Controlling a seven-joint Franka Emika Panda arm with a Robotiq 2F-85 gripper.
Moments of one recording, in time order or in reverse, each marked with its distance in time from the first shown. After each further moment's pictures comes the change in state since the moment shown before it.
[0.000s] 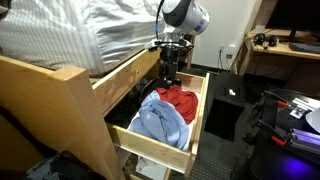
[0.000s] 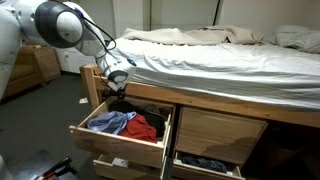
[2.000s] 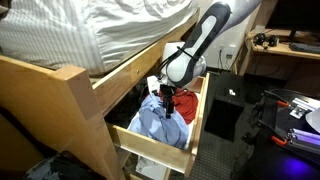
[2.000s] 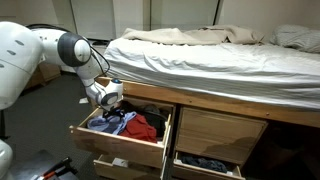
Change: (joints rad) arm 0.170 0.279 -0.070 -0.002 -0.256 0.438 0.338
